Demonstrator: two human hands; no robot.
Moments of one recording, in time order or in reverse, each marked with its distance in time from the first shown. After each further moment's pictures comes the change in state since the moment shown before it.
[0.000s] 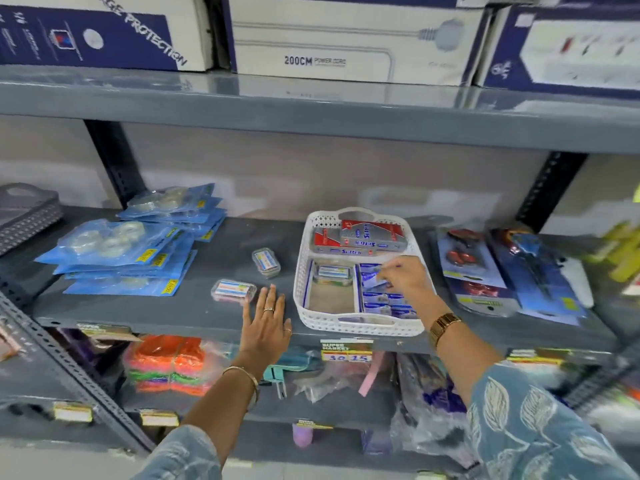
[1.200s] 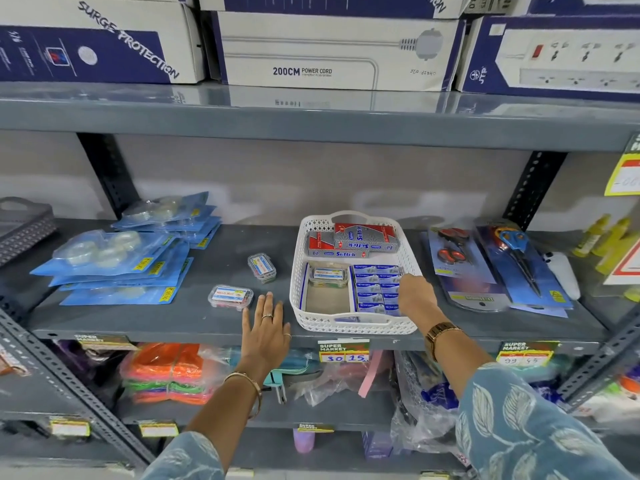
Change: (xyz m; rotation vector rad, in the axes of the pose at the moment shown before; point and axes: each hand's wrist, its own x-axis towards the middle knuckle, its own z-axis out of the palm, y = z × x) left_hand -0.006 0.009 -0.005 -0.105 -0.032 -0.042; right_hand -0.021 0.025 -0.017 -0.826 0.011 -0.093
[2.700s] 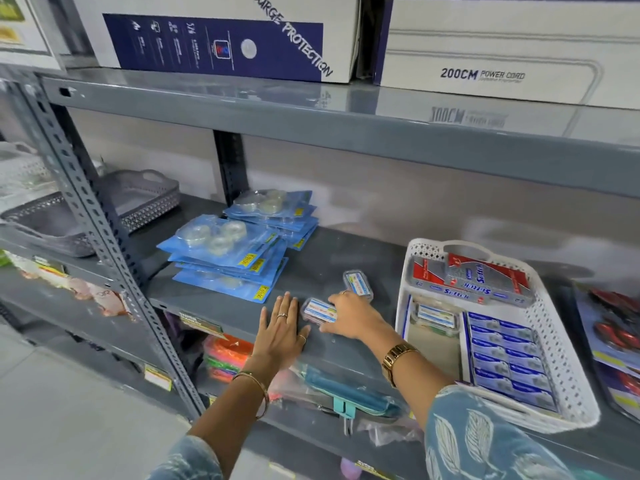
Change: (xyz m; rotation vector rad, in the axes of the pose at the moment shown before) left_hand 0.020 -0.135 -0.010 -0.126 -0.012 -0.219; right_hand 0.002 -0.243 0.082 -0.066 -0.267 -0.763
